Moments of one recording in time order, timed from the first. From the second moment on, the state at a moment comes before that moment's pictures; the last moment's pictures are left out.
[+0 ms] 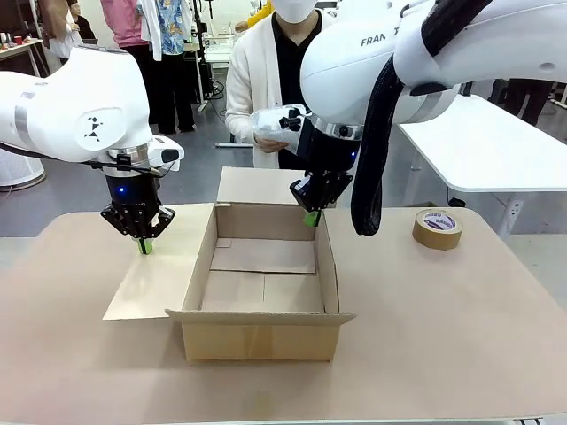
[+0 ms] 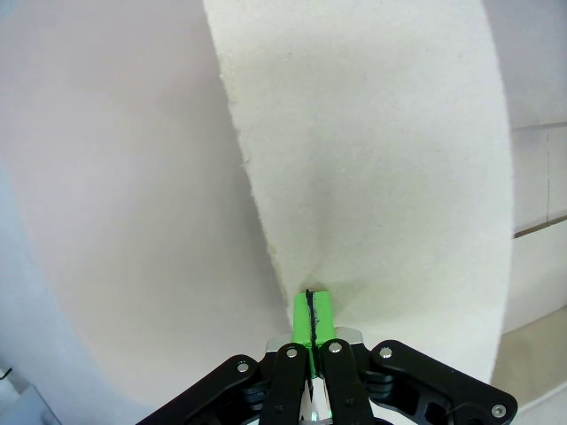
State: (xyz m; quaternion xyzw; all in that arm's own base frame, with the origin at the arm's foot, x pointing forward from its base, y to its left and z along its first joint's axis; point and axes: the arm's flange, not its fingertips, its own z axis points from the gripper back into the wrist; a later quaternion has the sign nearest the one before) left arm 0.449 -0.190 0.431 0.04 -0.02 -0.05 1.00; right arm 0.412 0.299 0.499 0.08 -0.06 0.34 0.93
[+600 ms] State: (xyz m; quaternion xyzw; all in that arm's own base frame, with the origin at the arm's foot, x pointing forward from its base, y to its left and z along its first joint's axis) left arm 0.449 -0.187 0.429 0.04 -0.02 -0.05 1.00; right arm 0.422 0.233 0.456 -0.03 -0.02 0.28 0.96
